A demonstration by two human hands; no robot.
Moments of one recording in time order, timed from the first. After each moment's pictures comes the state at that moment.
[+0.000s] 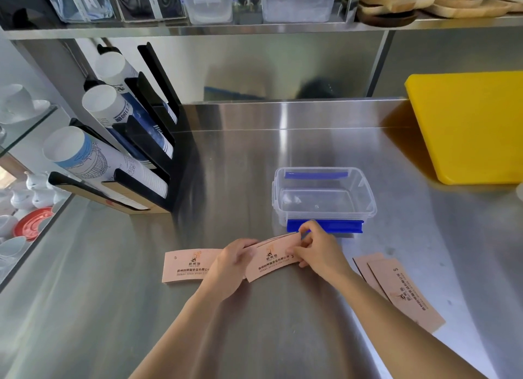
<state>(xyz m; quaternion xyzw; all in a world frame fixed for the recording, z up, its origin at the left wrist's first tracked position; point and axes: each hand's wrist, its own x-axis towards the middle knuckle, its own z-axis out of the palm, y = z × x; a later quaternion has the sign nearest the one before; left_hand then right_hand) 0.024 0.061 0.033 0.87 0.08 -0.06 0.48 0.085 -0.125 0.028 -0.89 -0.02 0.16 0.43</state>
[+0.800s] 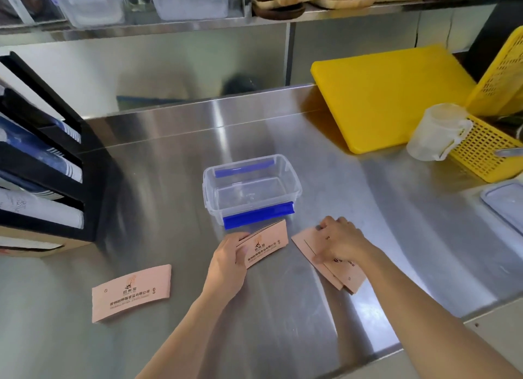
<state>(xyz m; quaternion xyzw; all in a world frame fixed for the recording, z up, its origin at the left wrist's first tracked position) 0.039 -0.028 0.022 0.89 -0.01 -0.03 0.45 0.067 -0.262 0.042 -0.95 0.10 0.24 0.15</state>
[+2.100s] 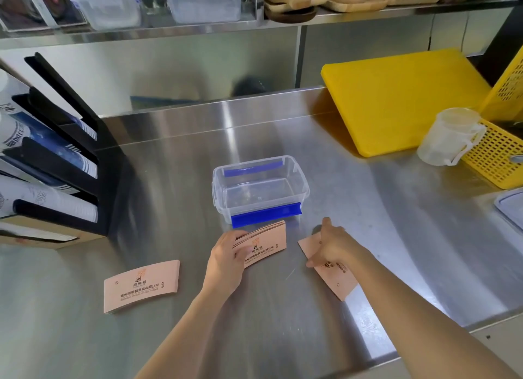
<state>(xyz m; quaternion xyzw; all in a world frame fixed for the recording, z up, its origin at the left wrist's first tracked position) 0.038 -0.021 0.028 0.87 0.05 -0.03 0.49 0.071 -0.234 0.045 -0.93 0.15 0.29 0.19</state>
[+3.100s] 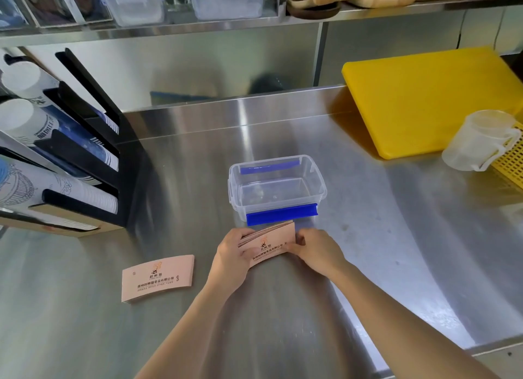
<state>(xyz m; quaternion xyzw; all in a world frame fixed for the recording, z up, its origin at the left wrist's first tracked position) 0.042 -0.005 0.026 0.85 0.06 -0.05 0.51 0.069 -0.186 0.018 -0.93 0.03 0.17 0.32</state>
